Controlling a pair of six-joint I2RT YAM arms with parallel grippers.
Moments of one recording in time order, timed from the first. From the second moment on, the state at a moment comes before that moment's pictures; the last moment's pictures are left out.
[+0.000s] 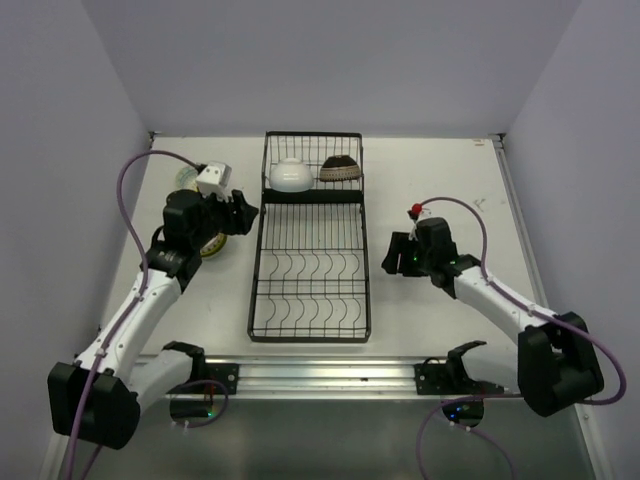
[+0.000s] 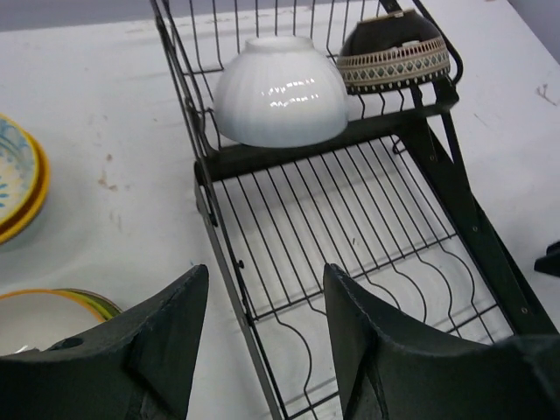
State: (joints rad) left arm -0.22 1.01 0.82 -0.11 0.17 -0.14; right arm 0.35 1.24 0.57 -0.17 -0.10 0.41
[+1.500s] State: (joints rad) left arm -0.22 1.05 0.77 -0.11 0.24 -0.25; right arm 0.60 1.28 0.67 -0.24 0.03 0.50
